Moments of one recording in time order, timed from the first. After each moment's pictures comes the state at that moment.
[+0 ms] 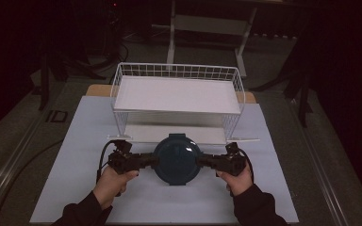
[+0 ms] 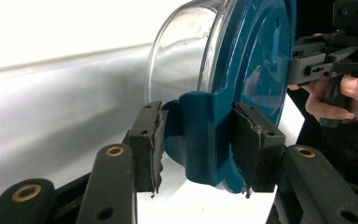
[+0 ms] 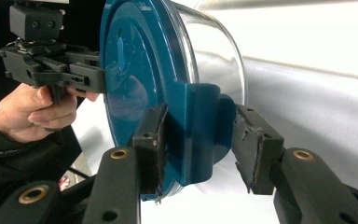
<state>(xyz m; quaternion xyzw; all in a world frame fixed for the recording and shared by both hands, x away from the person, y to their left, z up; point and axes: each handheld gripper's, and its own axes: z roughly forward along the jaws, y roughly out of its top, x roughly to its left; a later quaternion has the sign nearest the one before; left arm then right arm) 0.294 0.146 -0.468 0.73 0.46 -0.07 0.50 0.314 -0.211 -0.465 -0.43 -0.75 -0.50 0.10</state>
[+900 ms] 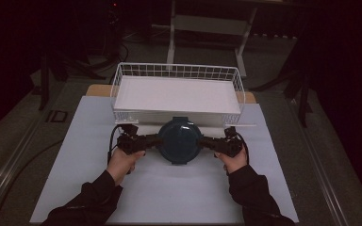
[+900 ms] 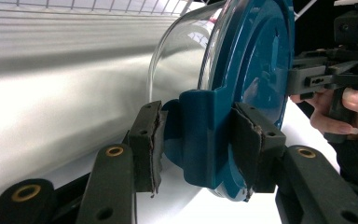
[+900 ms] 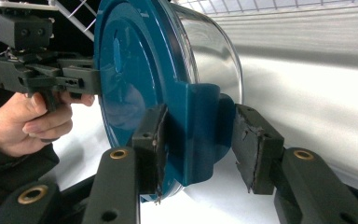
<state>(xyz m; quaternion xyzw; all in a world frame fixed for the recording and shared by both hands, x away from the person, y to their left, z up) 0.359 0.140 -0.487 0.72 0.45 -0.02 0.53 0.378 -0.214 -0.481 -0.43 -0.74 -0.52 0.06</state>
